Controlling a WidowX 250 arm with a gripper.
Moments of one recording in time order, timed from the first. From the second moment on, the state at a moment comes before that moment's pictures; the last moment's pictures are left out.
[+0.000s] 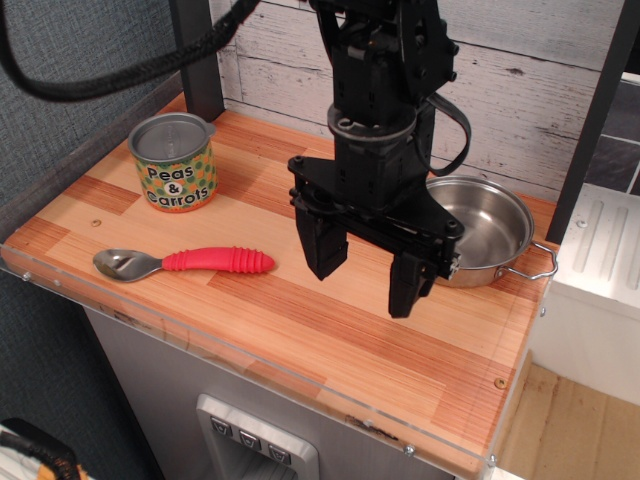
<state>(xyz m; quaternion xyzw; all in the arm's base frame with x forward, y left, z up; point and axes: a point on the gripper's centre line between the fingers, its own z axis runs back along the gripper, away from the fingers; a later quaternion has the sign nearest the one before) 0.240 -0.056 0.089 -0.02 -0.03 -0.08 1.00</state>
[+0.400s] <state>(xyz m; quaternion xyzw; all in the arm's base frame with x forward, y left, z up) 0.238 -0.056 0.084 -0.01 -0.02 -0.09 1.00</state>
